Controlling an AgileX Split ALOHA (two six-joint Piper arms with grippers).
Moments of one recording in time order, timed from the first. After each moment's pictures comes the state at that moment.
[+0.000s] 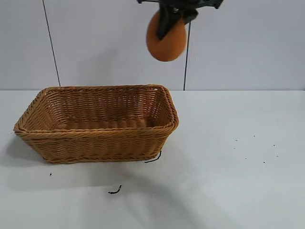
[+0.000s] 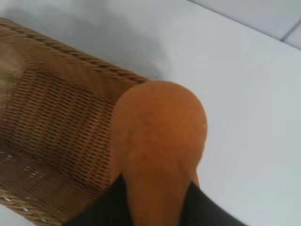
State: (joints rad) left arm -0.03 0.00 -0.50 -0.05 1.07 0.00; right arm 0.51 2.09 -2.04 0.11 1.00 0.00
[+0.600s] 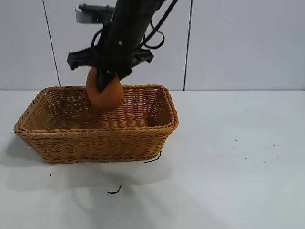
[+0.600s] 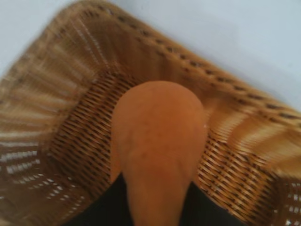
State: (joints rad) left arm -0.03 0.00 -0.50 -0.05 1.07 0.00; right arm 0.63 2.36 -2.04 0.13 0.81 0.00
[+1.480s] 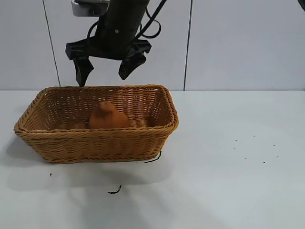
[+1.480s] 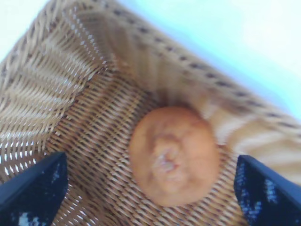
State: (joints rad) left arm -0.03 0.00 -0.50 -0.05 1.07 0.00; right arm 0.61 2.40 -2.35 0.08 1.08 0.00
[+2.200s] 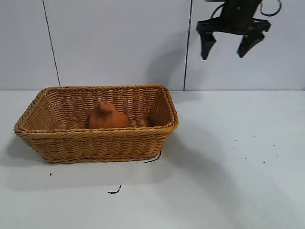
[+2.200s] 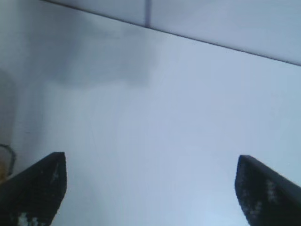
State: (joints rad) left arm -0.03 0.00 -0.50 -0.05 1.07 0.00; right arm 0.07 2.40 -2.40 0.01 1.21 0.01
